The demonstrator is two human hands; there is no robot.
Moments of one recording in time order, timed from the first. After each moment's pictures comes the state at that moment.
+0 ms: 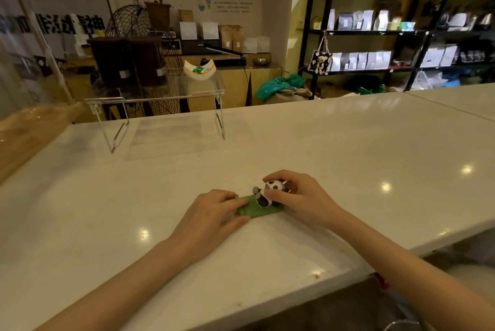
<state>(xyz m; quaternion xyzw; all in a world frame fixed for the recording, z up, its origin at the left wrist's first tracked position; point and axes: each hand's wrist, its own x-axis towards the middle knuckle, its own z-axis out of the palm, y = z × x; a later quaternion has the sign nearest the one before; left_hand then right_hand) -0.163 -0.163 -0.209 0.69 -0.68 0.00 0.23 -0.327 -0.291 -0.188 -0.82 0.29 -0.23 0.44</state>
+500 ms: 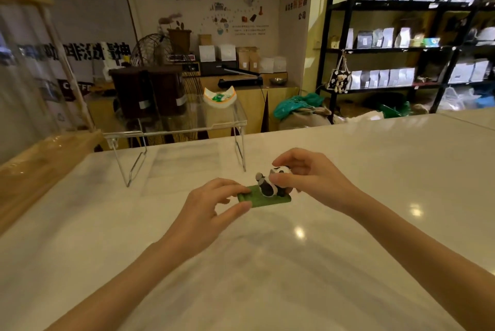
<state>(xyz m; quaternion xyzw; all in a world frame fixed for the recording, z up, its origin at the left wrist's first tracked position) -0.107 -0.195 -0.154 0.68 -0.62 -0.04 0.40 -0.262 -0.338 -0.120 -0.81 0.23 -0.27 0.46</state>
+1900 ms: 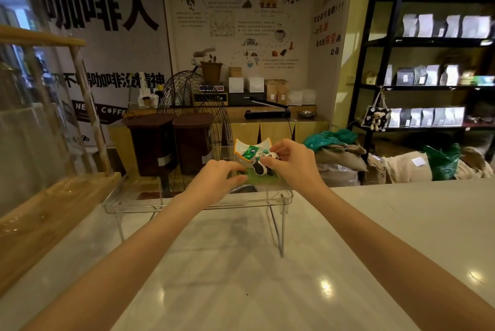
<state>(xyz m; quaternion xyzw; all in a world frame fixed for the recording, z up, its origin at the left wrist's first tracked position) 0.060 -0.346 -0.077 0.78 -0.56 0.01 0.28 -0.058 -0.463 -0.072 -0.83 0.28 -0.39 0.30</state>
